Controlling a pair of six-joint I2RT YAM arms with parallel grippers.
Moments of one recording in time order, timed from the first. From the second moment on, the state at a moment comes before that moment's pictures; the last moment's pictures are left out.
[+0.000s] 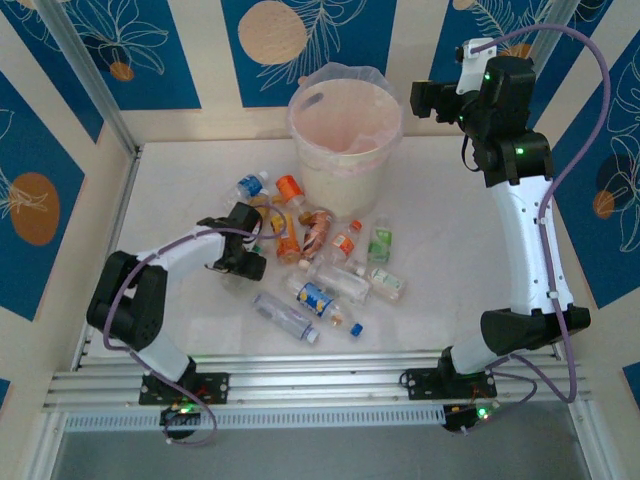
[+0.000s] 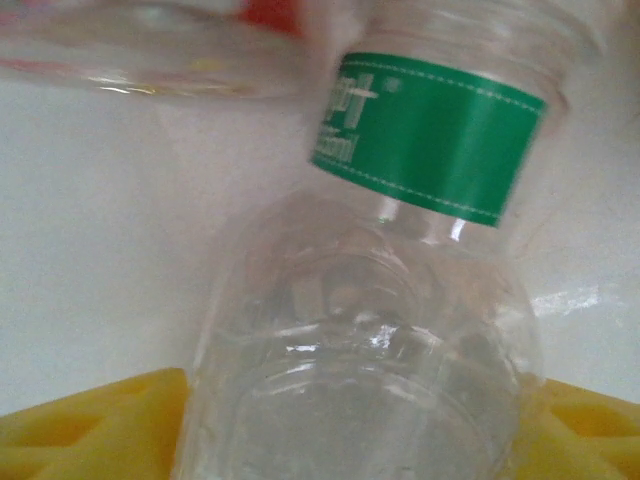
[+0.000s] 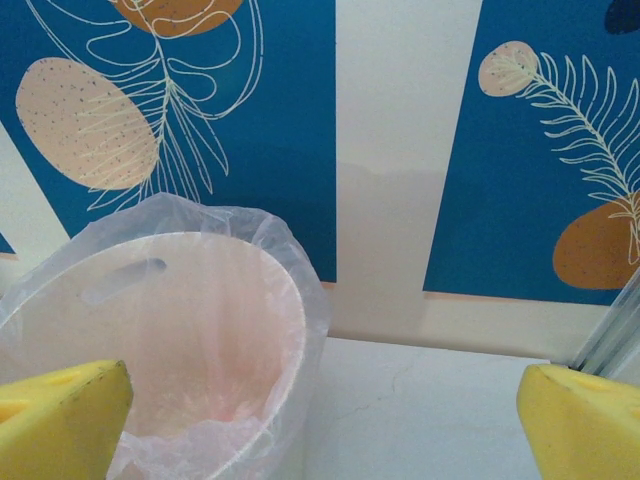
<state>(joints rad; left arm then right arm) -0.44 1.62 0.99 -0.73 -0.10 -0.13 0.14 1.51 2.00 -0.73 0.00 0.01</state>
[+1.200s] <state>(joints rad) -0.47 1.47 1.70 -0.82 0.00 -0.23 0.32 1.80 2.28 -0.85 0.09 -0.06</state>
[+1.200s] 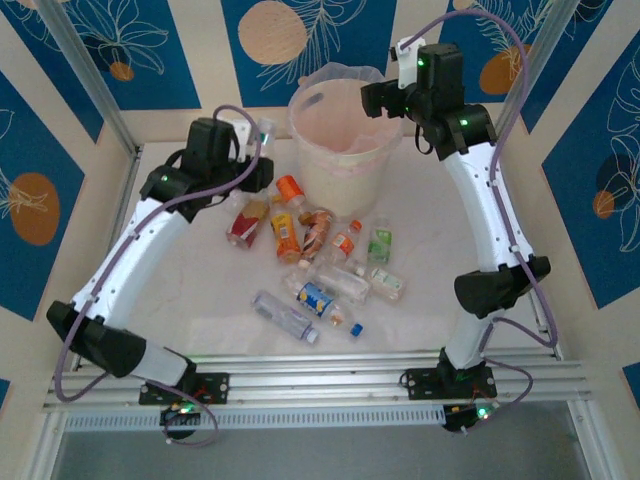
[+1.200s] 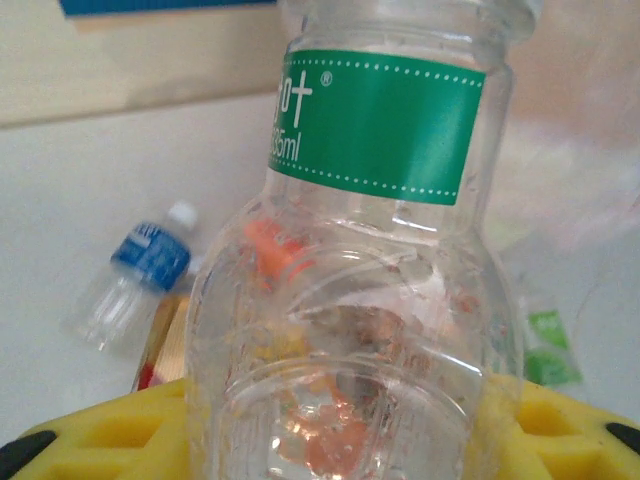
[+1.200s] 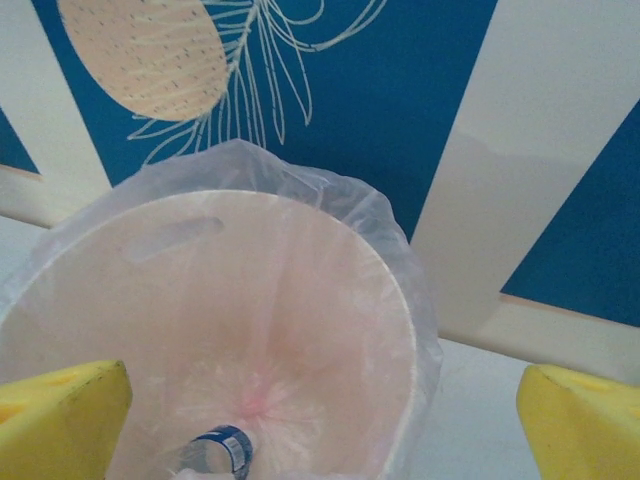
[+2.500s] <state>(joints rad) -0.50 2.20 2.49 -0.49 0.22 -0.41 0.23 1.69 2.14 -0.85 0.10 -0.06</state>
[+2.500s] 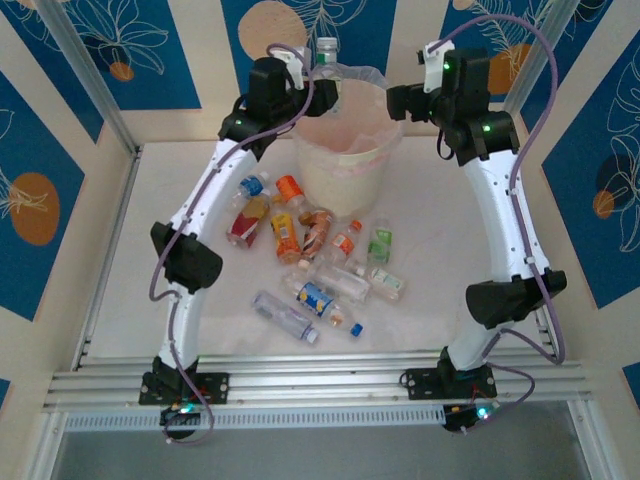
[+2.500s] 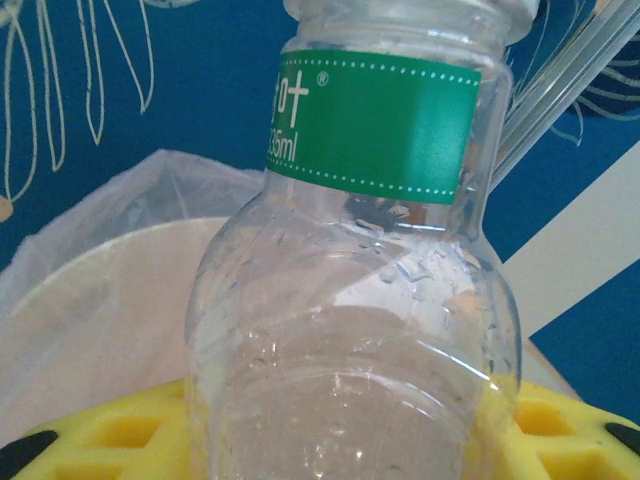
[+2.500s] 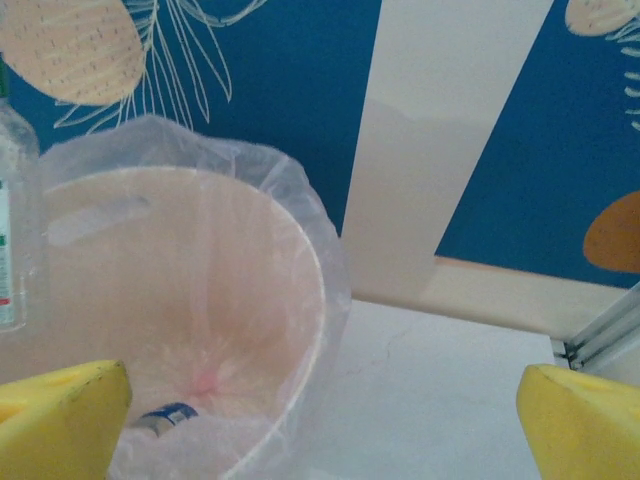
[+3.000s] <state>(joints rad) -0.52 2.30 2.49 -0.51 0.28 -0.27 0.27 1.53 1.94 -0.80 0.14 -0.03</state>
